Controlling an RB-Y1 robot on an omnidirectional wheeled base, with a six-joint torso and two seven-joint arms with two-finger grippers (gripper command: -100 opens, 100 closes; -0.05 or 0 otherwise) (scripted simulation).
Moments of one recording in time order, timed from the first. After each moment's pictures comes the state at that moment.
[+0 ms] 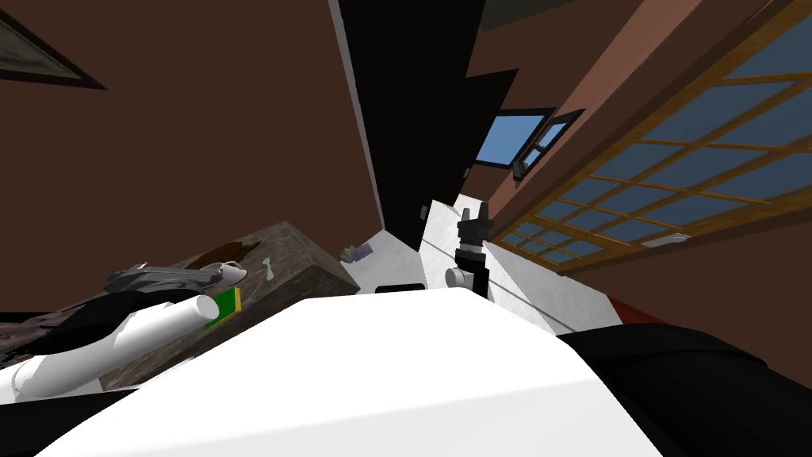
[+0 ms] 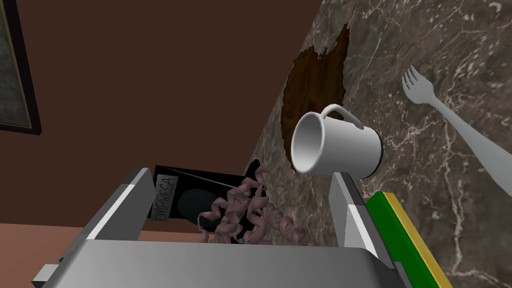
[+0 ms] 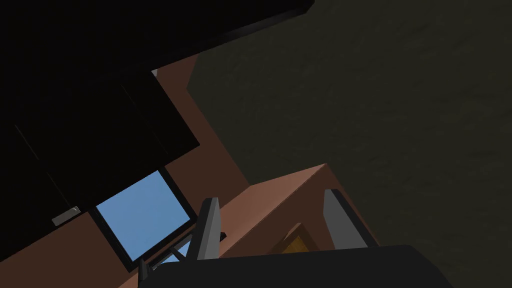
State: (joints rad) left arm 0.41 0.24 0.85 -2.21 0.12 0.78 0.69; right arm 0.50 0.05 0.02 -2.24 -0.12 -0.46 -0.08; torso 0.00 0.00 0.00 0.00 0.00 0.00
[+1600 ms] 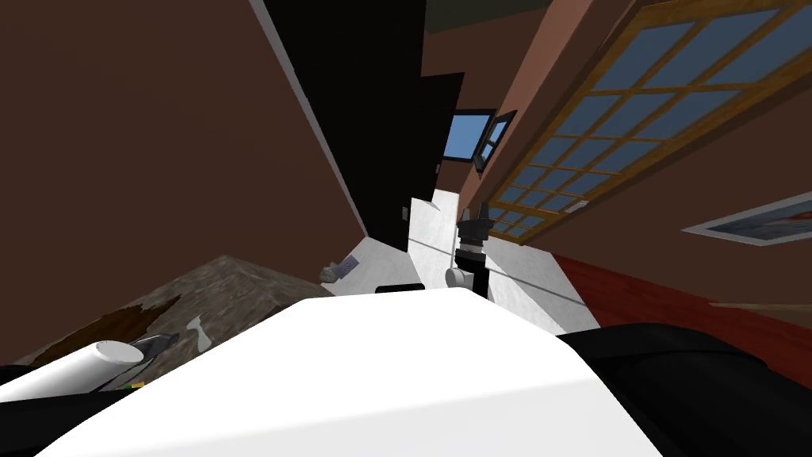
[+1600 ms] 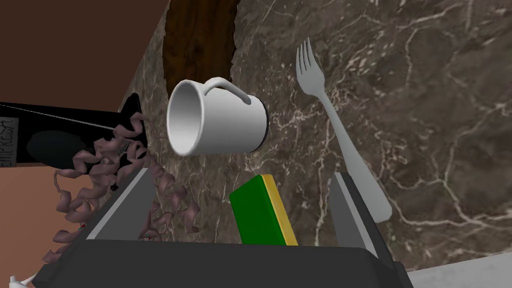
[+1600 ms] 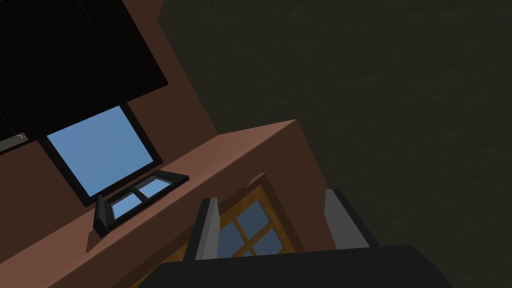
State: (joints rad) left arm 0.44 0.24 1.11 -2.09 0.17 1.20 0.91; right arm 0.50 0.05 0.02 -2.24 -0.12 -0.46 -0.08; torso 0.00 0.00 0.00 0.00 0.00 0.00
